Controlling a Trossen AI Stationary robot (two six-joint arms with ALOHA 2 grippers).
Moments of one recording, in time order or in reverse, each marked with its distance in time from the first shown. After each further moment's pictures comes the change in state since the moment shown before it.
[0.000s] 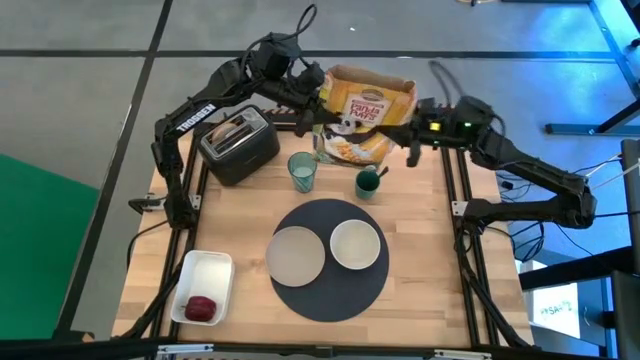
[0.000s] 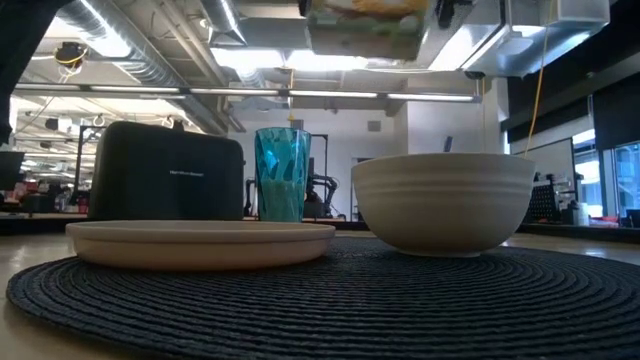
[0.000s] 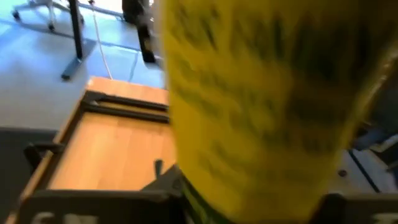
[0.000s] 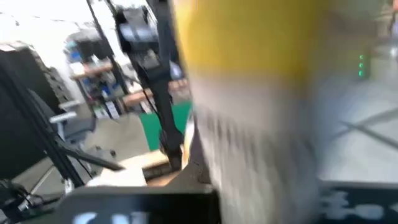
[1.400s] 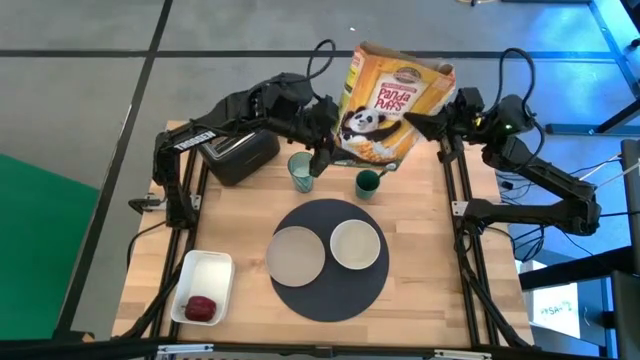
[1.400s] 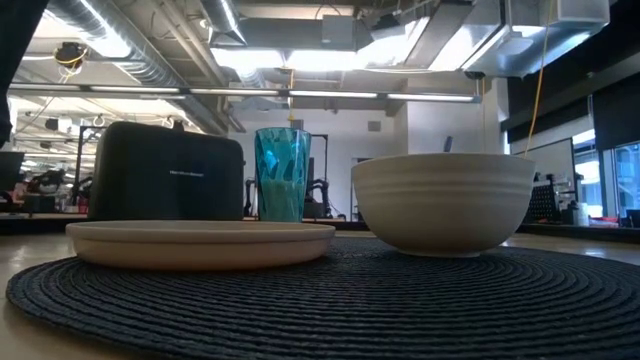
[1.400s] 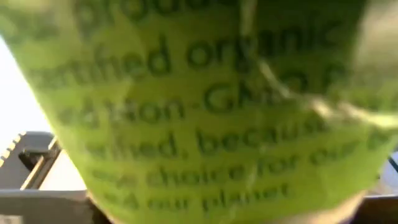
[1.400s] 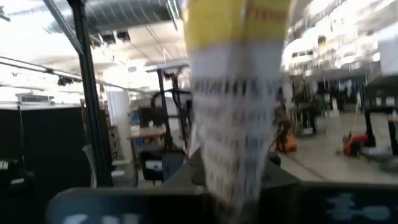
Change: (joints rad) left arm -0.287 -0.007 -0.006 0.036 -0.361 -0.064; right arm -0.035 -0.065 0.004 0.355 -0.175 0.131
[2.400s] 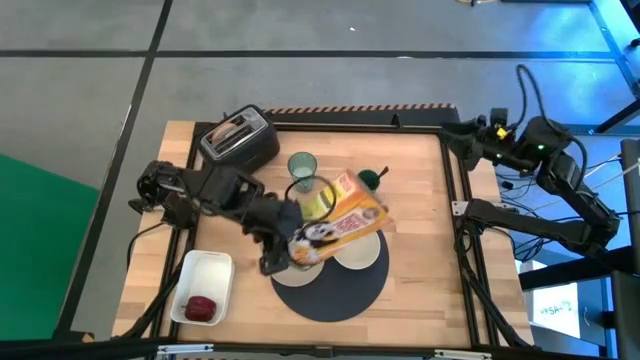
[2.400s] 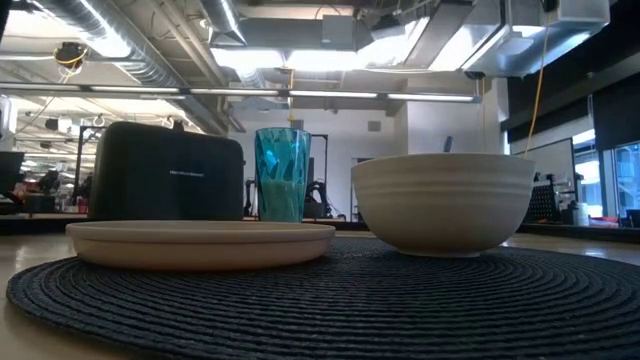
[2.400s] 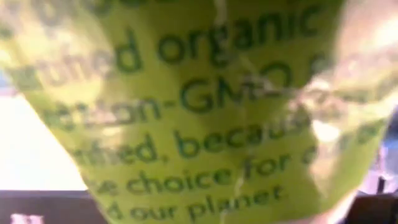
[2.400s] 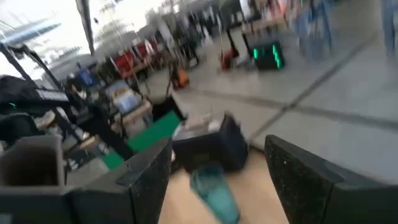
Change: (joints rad) left arm -0.520 -0.012 -0.001 -0.689 -0.229 -0.543; right arm 0.000 -0.354 0.000 -0.849 0.449 0.080
